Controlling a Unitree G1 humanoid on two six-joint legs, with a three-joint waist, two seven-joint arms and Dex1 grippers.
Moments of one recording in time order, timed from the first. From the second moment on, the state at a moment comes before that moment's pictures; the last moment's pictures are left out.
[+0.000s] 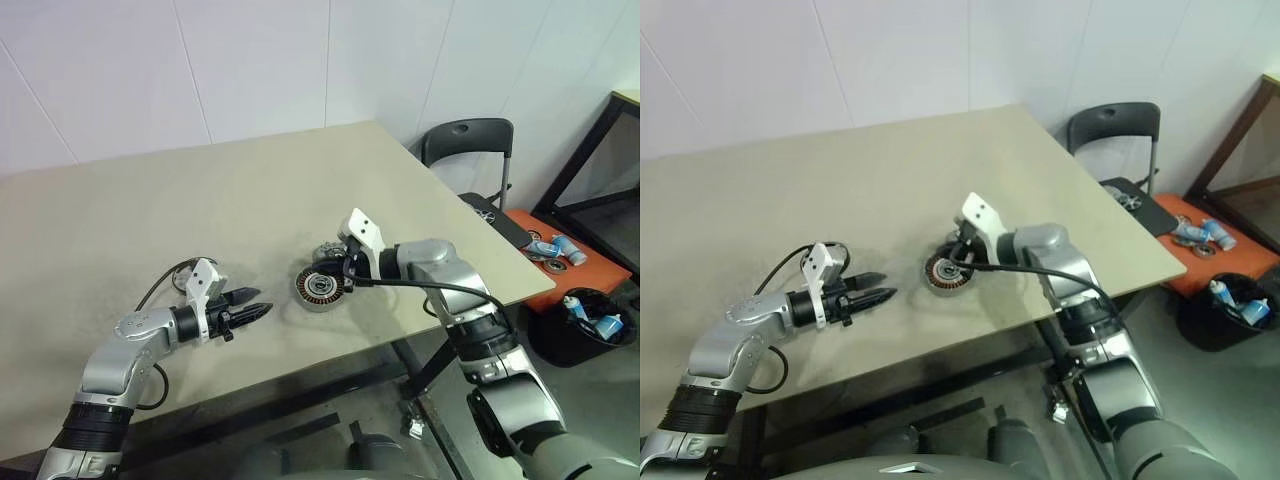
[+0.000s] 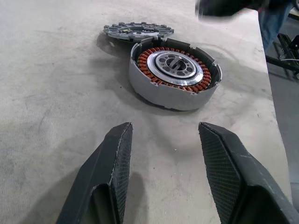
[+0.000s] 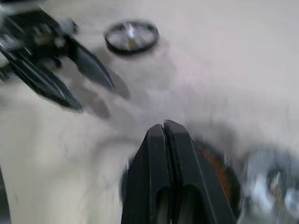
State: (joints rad) left arm -0.14 0.57 0.02 -0.05 -0.44 0.47 -0.92; right arm -0.60 -0.31 0.21 0.11 0.11 0.67 1.01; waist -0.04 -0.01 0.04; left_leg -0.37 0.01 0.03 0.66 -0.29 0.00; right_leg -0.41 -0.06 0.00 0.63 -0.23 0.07
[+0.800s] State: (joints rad) left arm -0.18 0.57 0.01 -0.11 -0.45 0.56 -0.90; right arm -0.54 -0.33 0.31 0.17 0.08 0.57 0.86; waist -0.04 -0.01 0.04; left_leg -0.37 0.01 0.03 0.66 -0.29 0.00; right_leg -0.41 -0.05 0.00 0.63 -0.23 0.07
